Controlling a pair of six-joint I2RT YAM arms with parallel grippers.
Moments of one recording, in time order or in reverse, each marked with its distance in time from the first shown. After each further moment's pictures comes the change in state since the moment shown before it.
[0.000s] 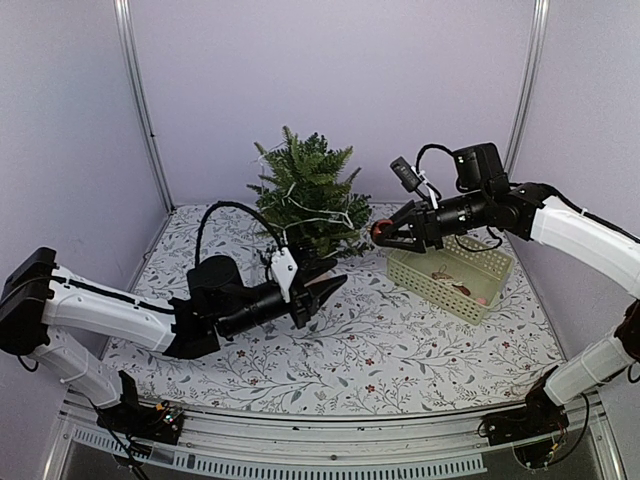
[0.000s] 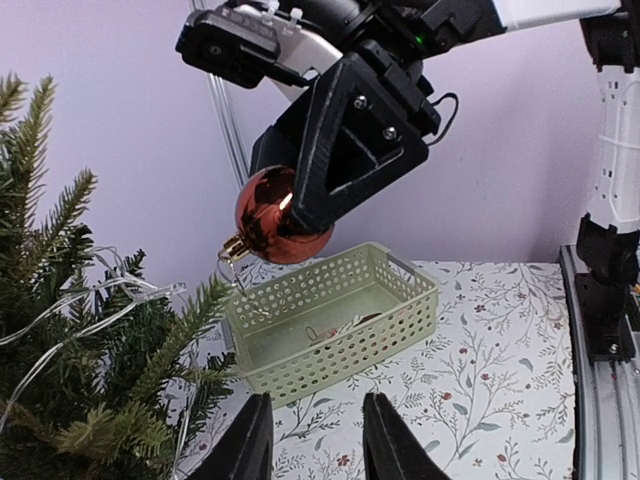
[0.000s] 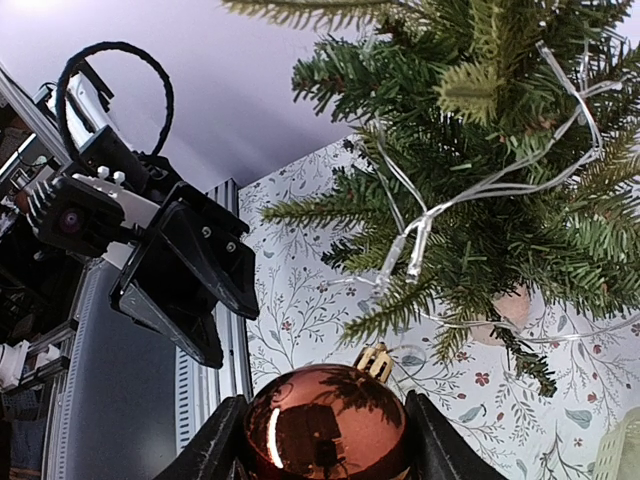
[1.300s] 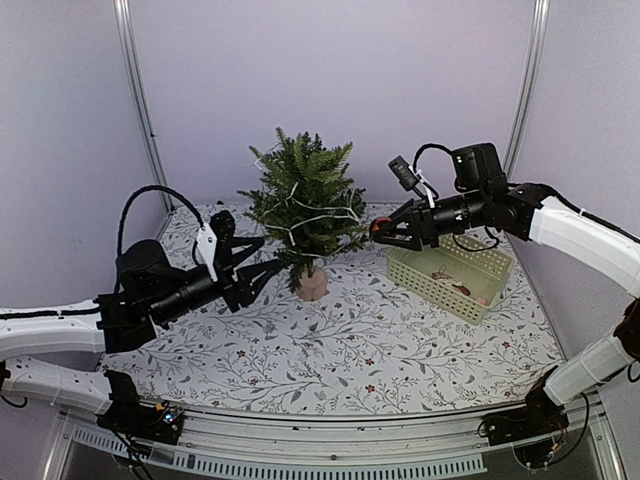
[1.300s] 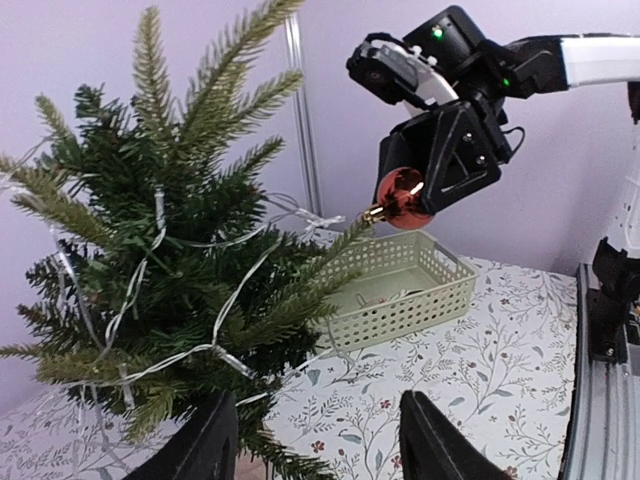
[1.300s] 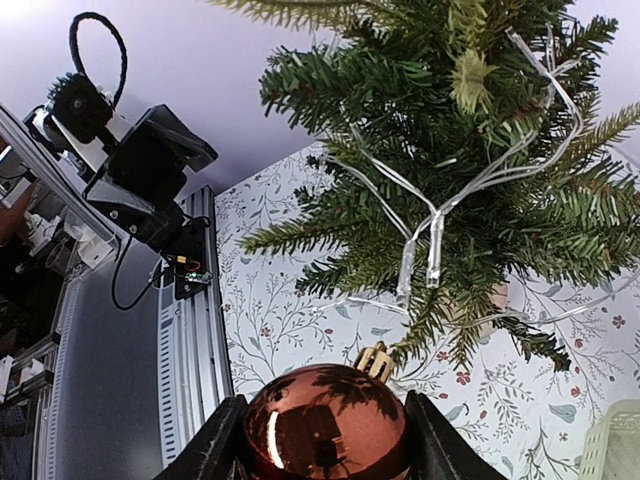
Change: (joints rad) left arm 0.195 -0.491 -0.141 -0.385 0.057 -0.144; right arm 0.006 0.008 0.000 0.021 0.079 0.025
